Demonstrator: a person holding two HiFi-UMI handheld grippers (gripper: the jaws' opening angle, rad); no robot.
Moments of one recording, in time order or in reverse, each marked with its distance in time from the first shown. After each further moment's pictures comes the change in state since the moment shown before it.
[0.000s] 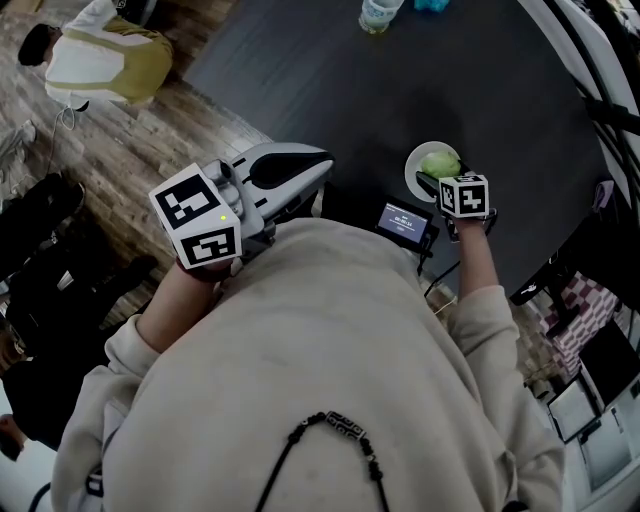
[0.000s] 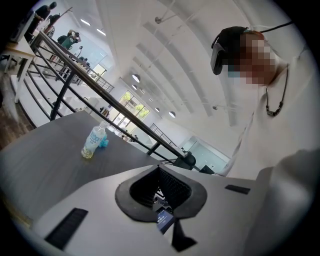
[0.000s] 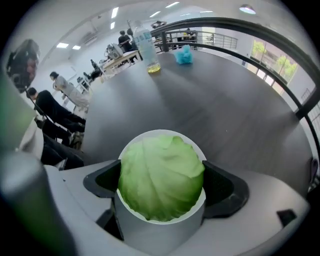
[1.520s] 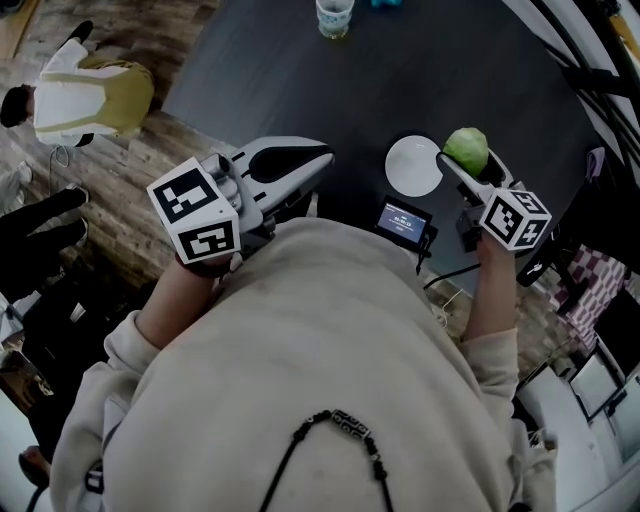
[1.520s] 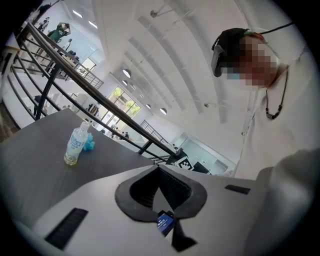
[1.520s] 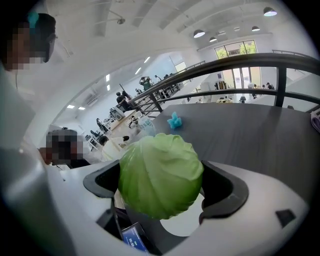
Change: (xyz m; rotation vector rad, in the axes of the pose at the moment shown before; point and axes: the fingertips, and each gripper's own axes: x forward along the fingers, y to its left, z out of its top) left arm 0.027 -0.014 0.026 0.045 0.035 -0.112; right arm -0.185 0.017 0.099 0.312 -0.532 0.177
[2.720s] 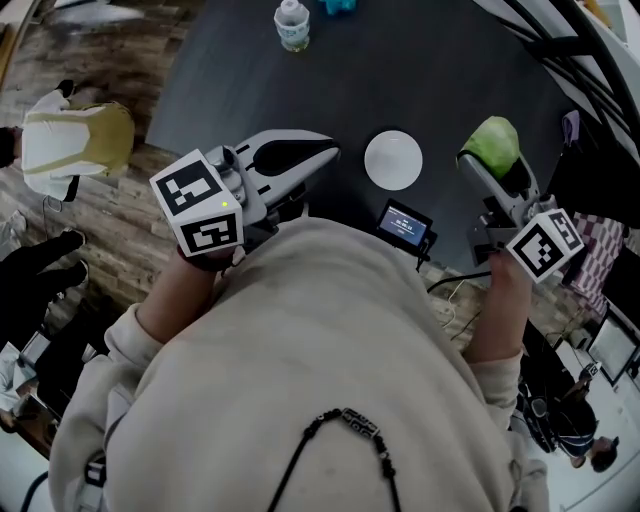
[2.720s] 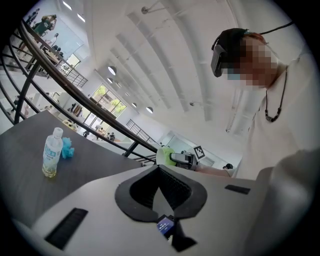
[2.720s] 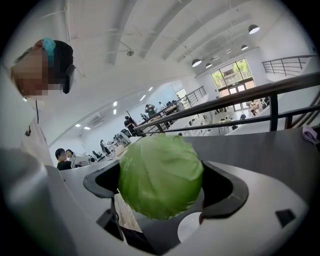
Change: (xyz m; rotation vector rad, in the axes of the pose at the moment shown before) left arm 0.040 -0.024 0.018 0.073 0.021 -0.163; right arm -0.109 0.056 0.086 0.018 -0.318 0.041
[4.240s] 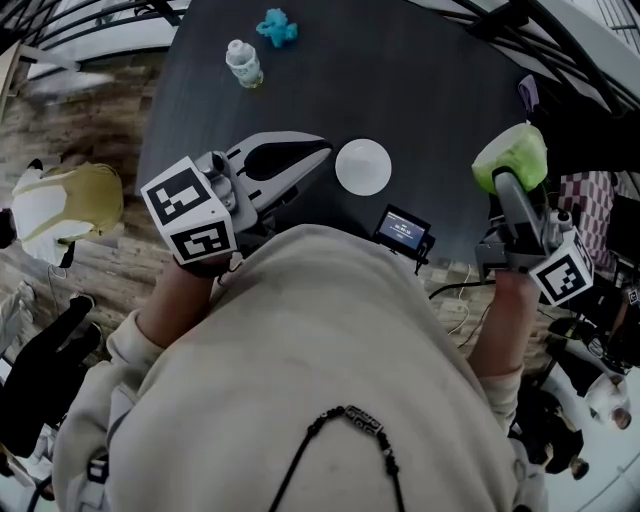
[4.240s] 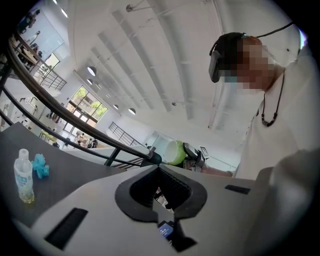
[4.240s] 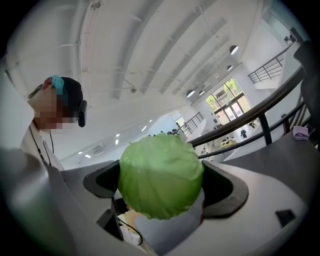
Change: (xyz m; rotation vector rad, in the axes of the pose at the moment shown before) left arm 0.034 -0.059 0.041 0.131 -0.006 -0.183; right arm -0.123 0.052 0.076 0.037 -0.375 0.037
